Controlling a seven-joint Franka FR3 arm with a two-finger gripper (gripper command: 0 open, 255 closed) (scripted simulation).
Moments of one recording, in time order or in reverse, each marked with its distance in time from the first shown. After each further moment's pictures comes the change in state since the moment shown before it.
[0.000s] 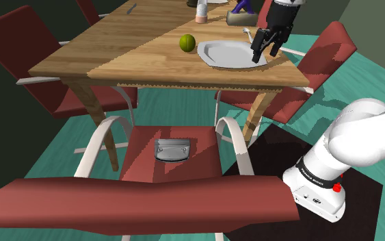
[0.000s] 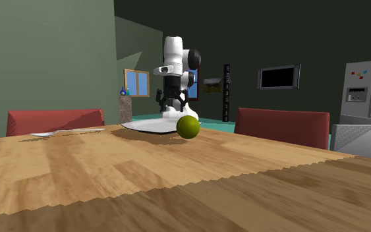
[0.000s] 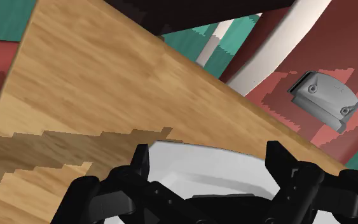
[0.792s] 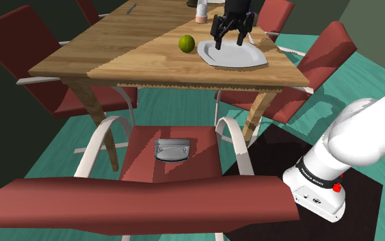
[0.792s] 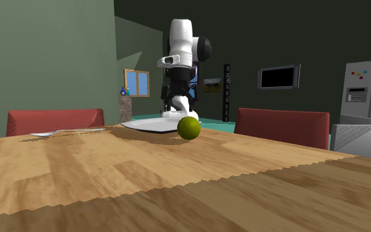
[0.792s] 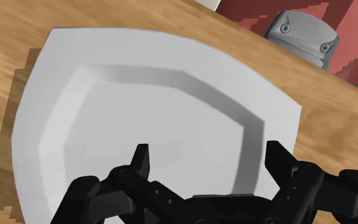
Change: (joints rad) arm -0.010 0.409 0.089 0.348 0.039 0.036 0.208
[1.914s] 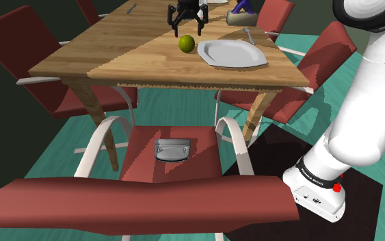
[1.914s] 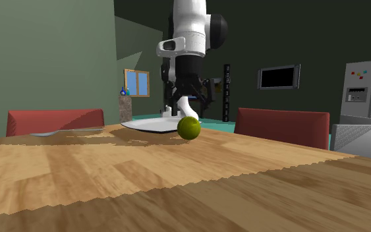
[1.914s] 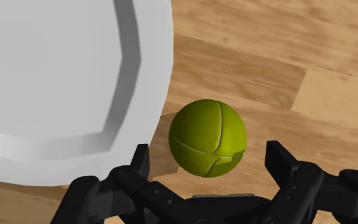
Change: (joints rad) arm 0.017 0.613 0.045 0.717 -0.039 -0.140 0.259
